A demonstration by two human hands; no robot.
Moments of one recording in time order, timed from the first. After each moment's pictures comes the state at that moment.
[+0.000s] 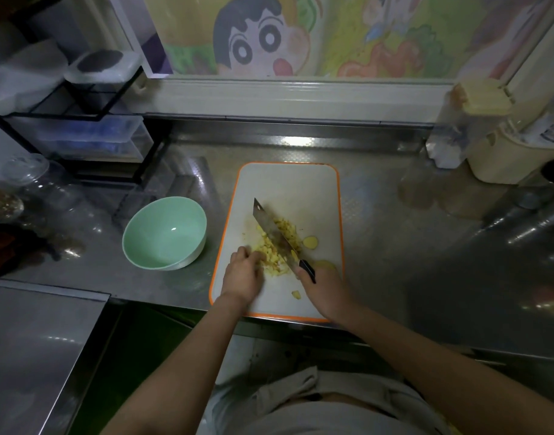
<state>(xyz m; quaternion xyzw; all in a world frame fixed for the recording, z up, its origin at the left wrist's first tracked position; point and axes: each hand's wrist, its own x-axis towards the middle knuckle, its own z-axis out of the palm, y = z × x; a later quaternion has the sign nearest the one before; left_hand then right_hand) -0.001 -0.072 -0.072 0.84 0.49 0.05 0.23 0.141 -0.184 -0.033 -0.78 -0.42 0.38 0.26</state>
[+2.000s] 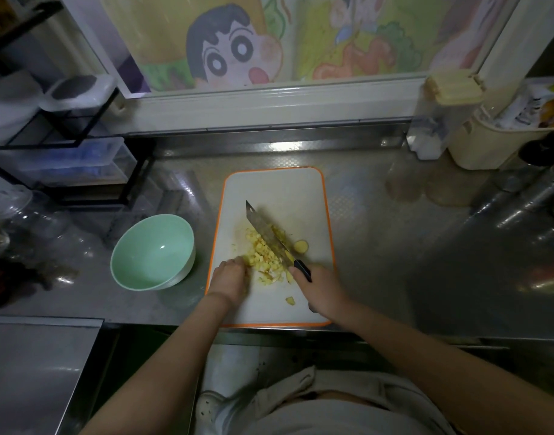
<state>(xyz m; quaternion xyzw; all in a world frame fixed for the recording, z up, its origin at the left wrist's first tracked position) 0.004 -0.046 -0.066 0.87 0.47 -0.11 0.11 0.152 -0.182 -0.042 -0.75 -0.39 0.40 0.34</state>
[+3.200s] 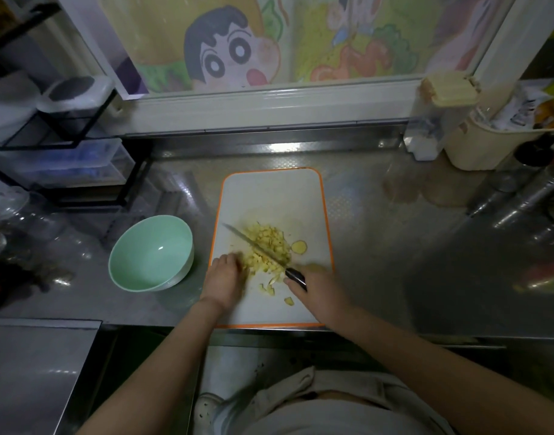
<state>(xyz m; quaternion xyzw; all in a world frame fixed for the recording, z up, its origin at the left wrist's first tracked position) -0.010 -0.044 -0.069 0.88 0.46 -0.02 0.10 0.150 -0.188 -0.043 -0.78 -0.52 0.28 0.22</state>
